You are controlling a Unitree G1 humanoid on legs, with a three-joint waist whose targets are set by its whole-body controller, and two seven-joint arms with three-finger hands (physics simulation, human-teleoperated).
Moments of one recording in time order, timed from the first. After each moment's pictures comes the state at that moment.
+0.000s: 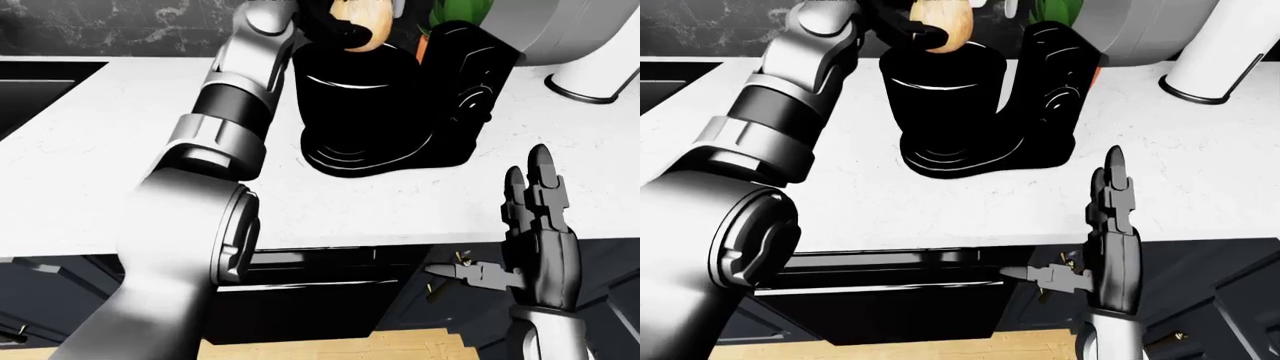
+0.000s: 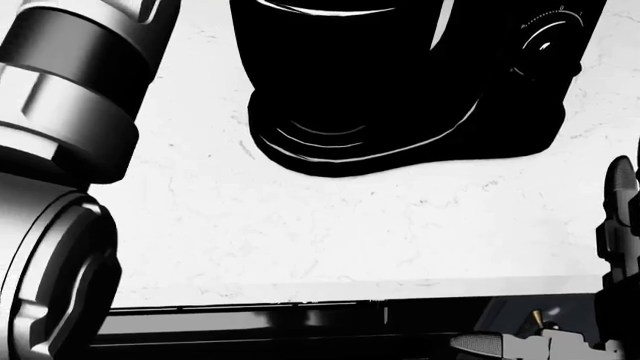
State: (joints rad) left arm -1.68 0.15 0.08 1.24 0.17 0.06 -0.08; right arm 0.21 0.02 -0.22 -0.68 -0.08 0.08 0.06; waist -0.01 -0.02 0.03
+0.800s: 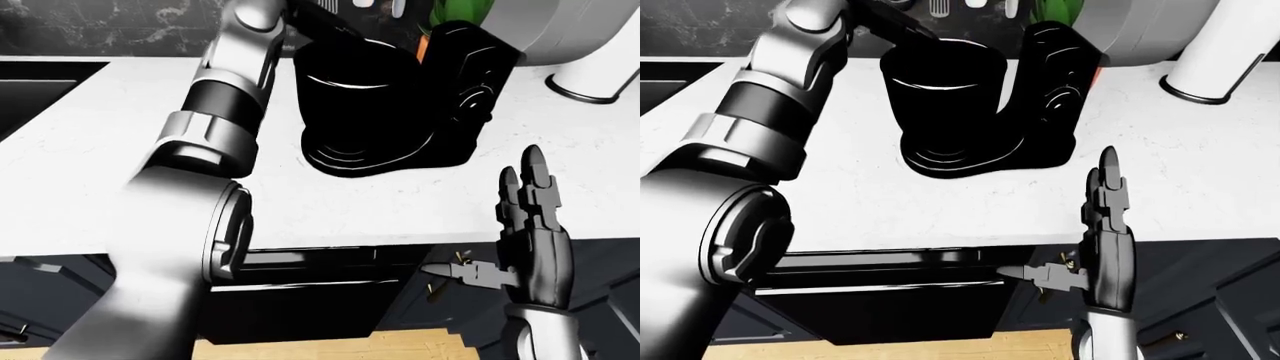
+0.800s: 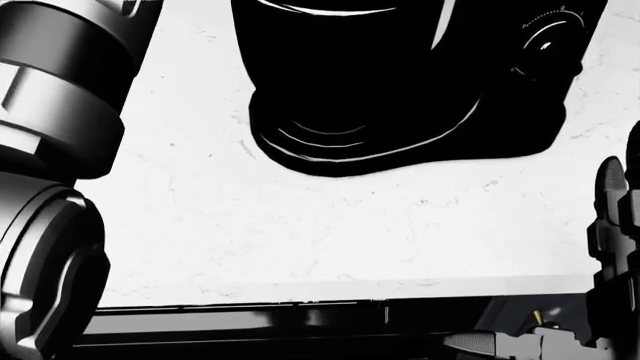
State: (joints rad) left arm -1.68 0.17 0.09 1.24 0.20 0.07 -0.06; right arm 0.20 0.03 -0.20 -0.66 -0.09 0.07 0.06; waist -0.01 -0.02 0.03
